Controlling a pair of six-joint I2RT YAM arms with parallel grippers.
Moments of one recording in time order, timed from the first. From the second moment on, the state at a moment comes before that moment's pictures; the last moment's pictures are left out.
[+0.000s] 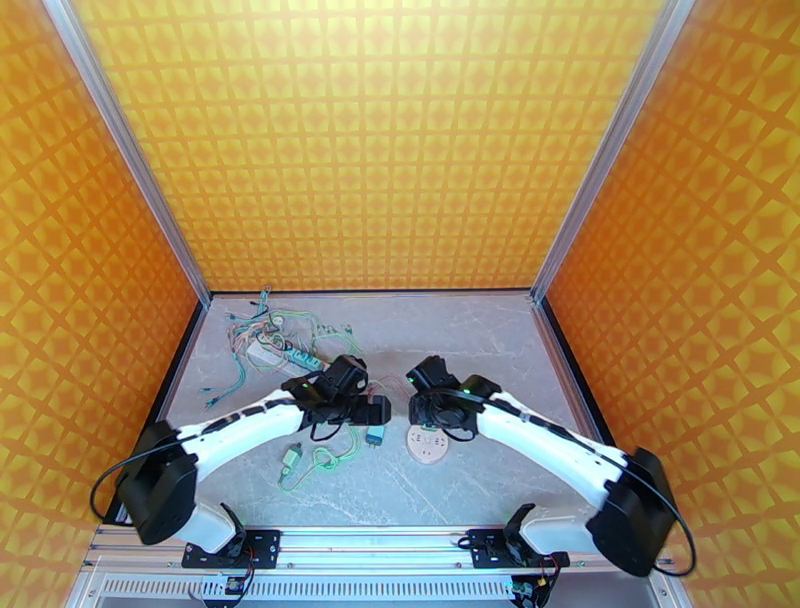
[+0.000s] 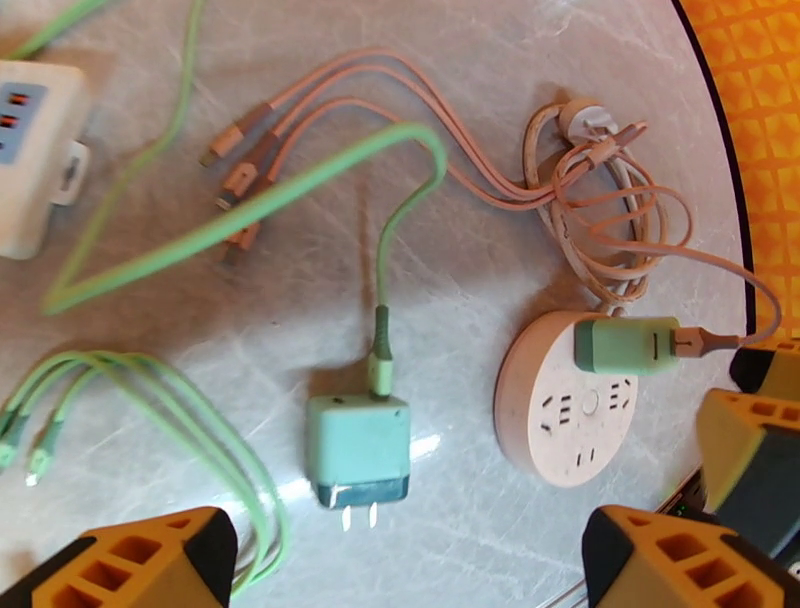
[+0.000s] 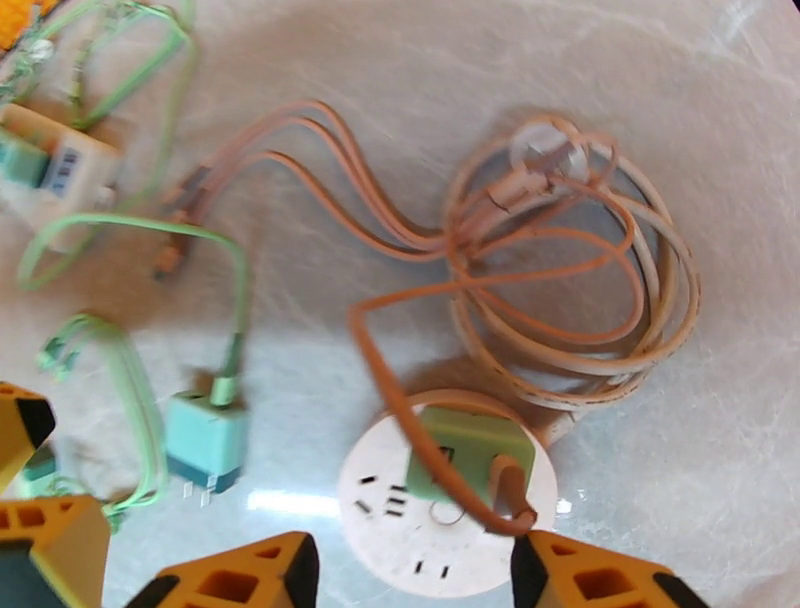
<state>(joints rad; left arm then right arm) -0.79 1.57 1.07 -0.49 0.15 -0.73 0.70 1.40 1.04 -0.86 0.21 0.71</state>
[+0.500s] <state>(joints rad) -0.79 1.61 1.07 -0.41 0.21 -0.77 0.66 1.52 1.02 -0.82 0.22 0.75</state>
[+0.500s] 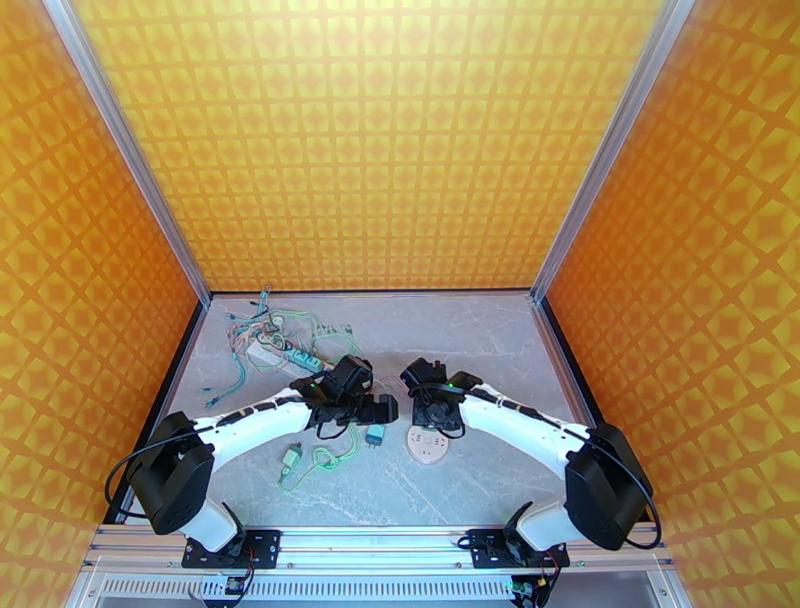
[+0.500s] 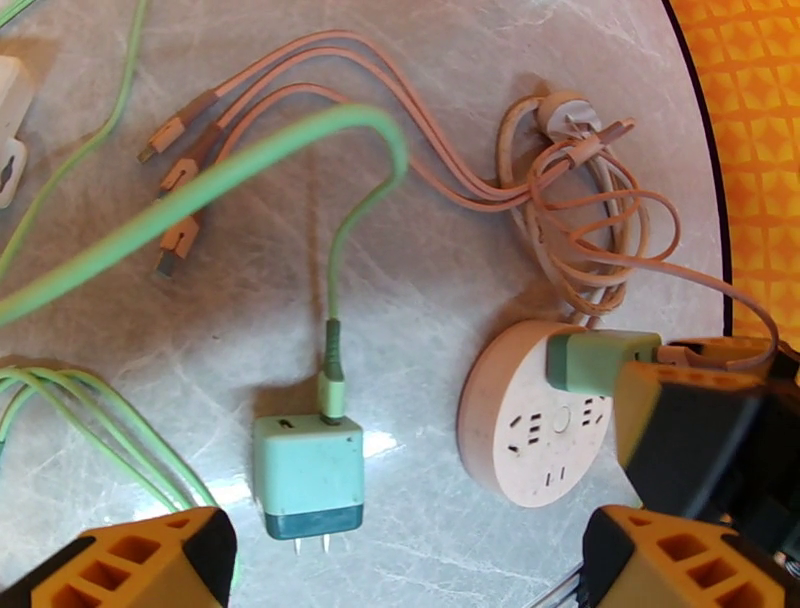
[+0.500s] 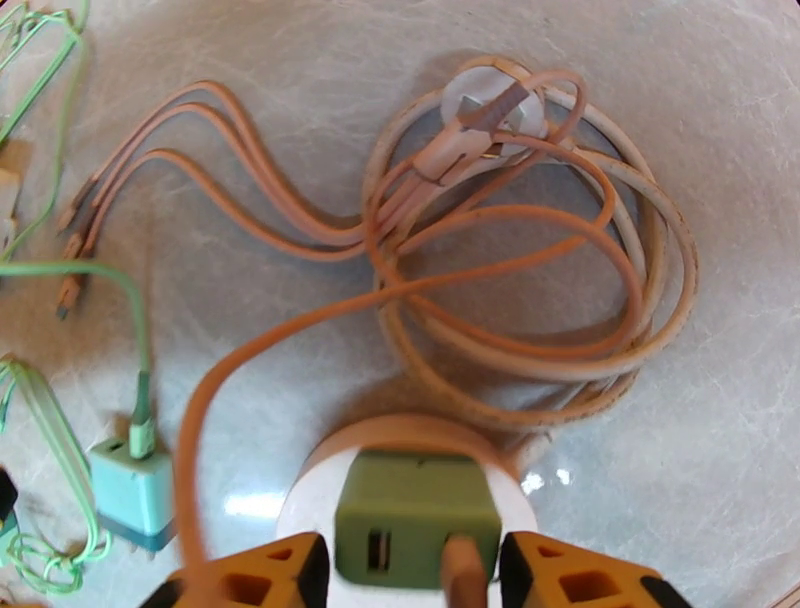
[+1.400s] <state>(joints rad) -0.82 1.80 1.11 -0.27 0.37 -0.82 0.63 1.54 1.00 -0.75 0.18 0.69</state>
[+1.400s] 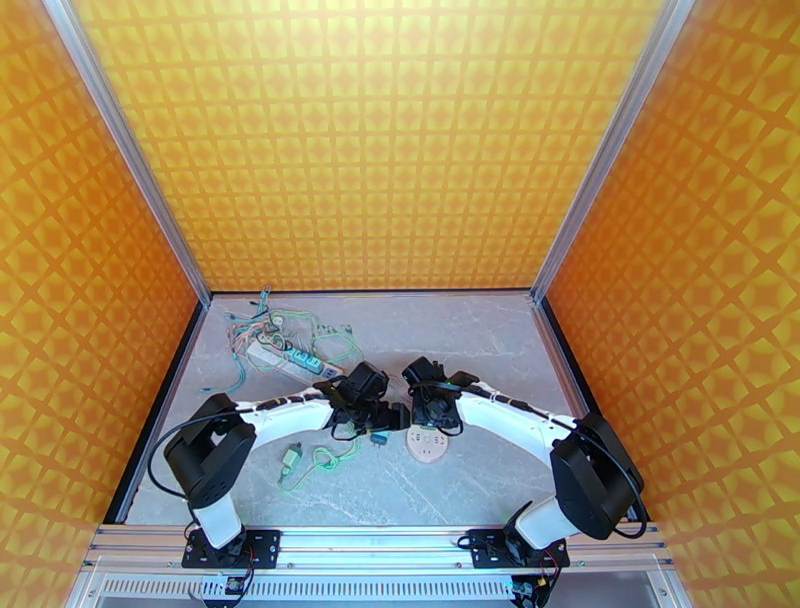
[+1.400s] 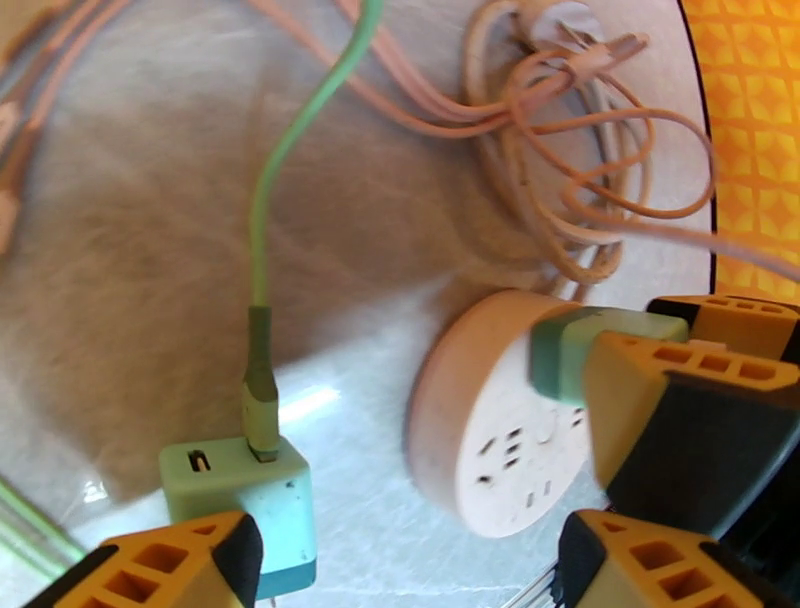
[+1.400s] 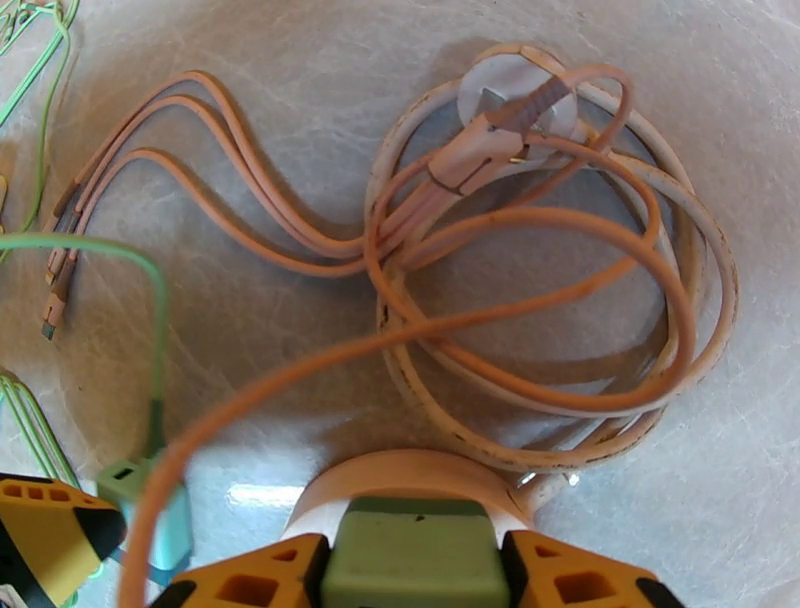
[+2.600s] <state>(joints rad) -0.91 1.84 1.09 -0.20 0.33 -0.77 0.62 1.48 0.94 -0.69 0.18 0.58</state>
